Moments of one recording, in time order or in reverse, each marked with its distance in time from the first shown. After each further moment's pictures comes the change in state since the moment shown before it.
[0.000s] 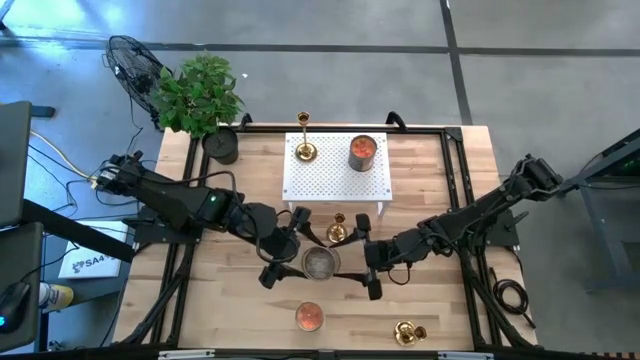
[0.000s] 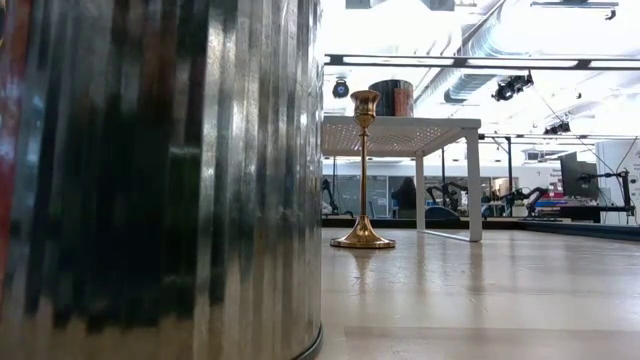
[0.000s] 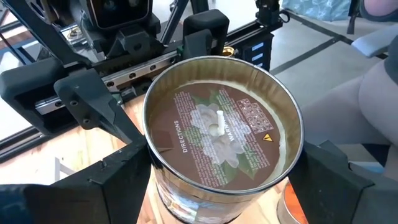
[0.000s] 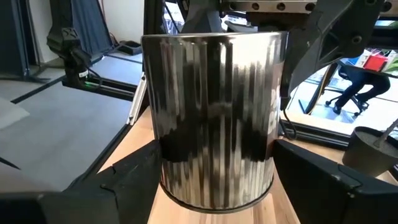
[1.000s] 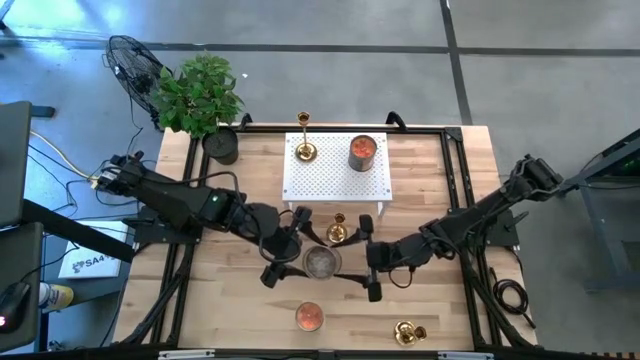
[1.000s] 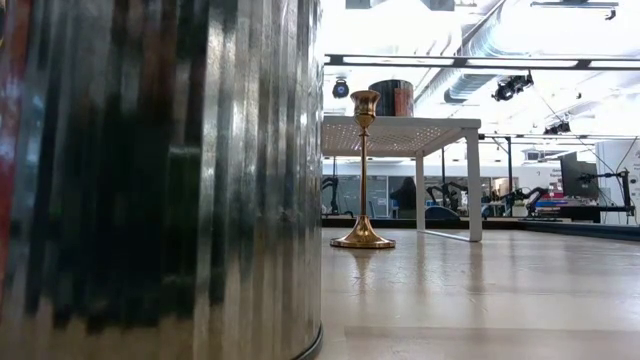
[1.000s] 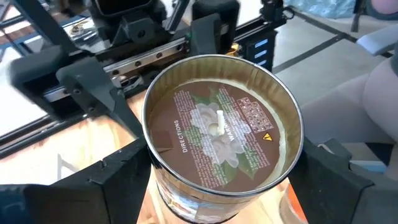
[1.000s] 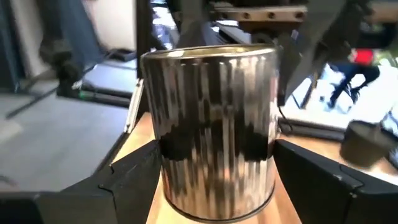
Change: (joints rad) left arm 0.001 0.003 0.000 -0.008 0.000 -0.010; right arm 0.034 -0.001 0.002 0.000 0.101 0.097
